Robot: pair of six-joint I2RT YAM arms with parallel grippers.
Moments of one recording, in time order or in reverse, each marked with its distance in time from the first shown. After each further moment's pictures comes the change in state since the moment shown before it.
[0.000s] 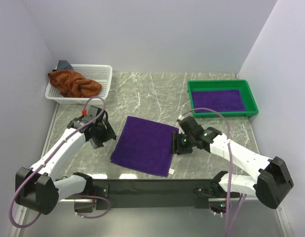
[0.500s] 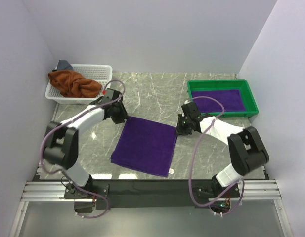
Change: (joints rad) left arm -0.023 0.476 0.253 0.423 0.107 0.068; right arm -0.283 0.381 0.110 0.308 0.085 -0.061
